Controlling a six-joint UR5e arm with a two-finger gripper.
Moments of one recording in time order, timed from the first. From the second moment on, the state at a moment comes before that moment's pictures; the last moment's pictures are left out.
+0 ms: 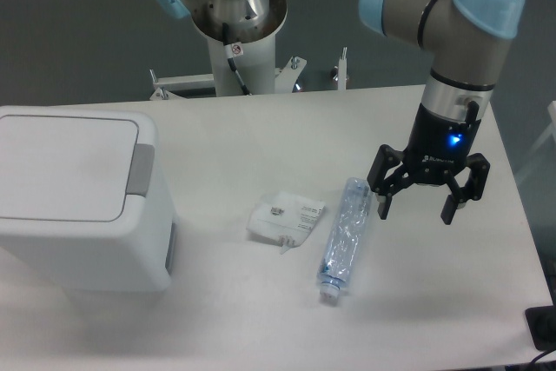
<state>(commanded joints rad) 2.69 -1.87 -1.46 -1.01 1.01 0.50</state>
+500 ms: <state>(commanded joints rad) 2.61 -1.83 -1.46 -1.01 0.98 0.35</state>
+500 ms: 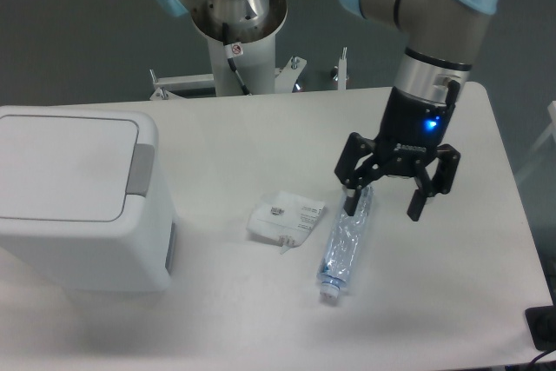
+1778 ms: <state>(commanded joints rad) 2.33 -1.63 -1.68 -0.99 1.03 0.11</state>
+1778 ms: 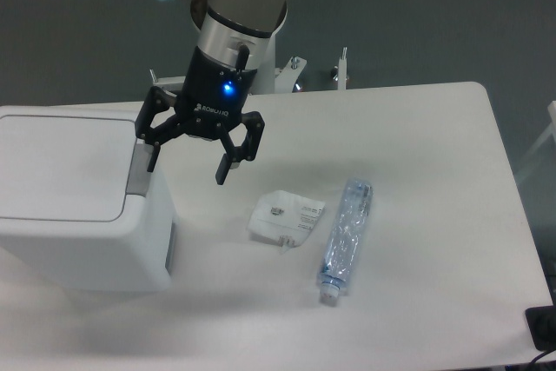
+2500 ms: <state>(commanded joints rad) 2.31 -1.64 -1.70 -0.99 1.07 0.11</state>
